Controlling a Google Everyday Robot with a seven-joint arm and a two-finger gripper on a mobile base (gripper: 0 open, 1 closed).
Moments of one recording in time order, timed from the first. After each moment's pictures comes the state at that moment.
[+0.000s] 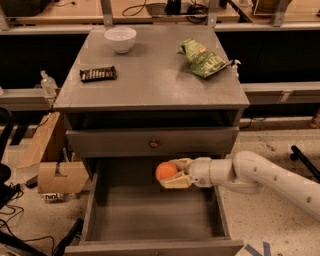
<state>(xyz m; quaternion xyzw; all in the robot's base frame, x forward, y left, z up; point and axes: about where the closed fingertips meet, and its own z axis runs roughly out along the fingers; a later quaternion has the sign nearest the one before) 0.561 -0.046 0.573 -0.44 0.70 0.35 0.43</state>
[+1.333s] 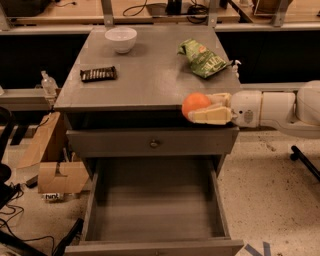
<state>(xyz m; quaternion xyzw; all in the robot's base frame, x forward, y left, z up) 0.588 -0.126 0.844 -0.38 0.69 0.37 0.48</state>
